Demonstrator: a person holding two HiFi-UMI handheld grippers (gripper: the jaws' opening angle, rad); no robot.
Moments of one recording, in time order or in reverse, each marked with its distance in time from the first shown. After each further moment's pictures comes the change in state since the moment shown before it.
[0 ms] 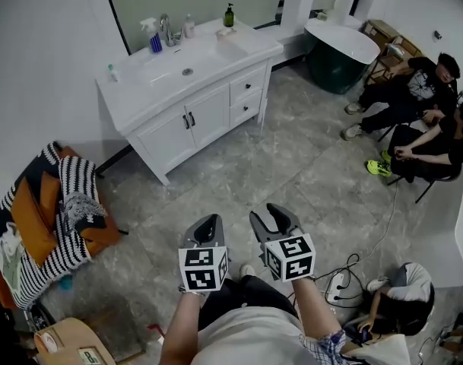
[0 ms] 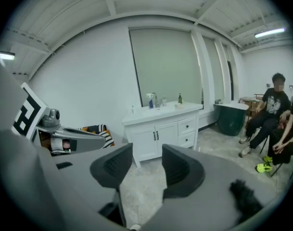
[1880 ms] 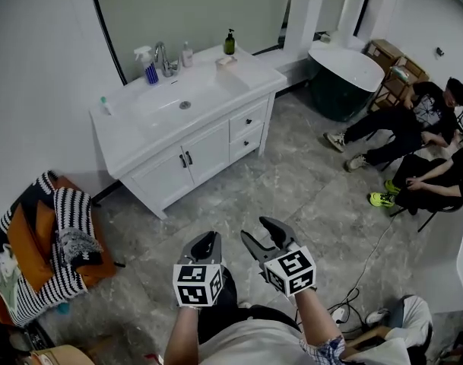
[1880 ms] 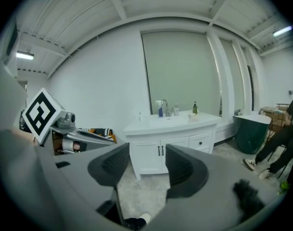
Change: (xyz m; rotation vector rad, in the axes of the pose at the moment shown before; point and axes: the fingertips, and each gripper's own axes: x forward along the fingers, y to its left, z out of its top) left arm 0.114 0.033 0.068 -0.031 -0.026 -0.047; right arm 0.101 -0.058 0.075 -0.099 -0.081 0.177
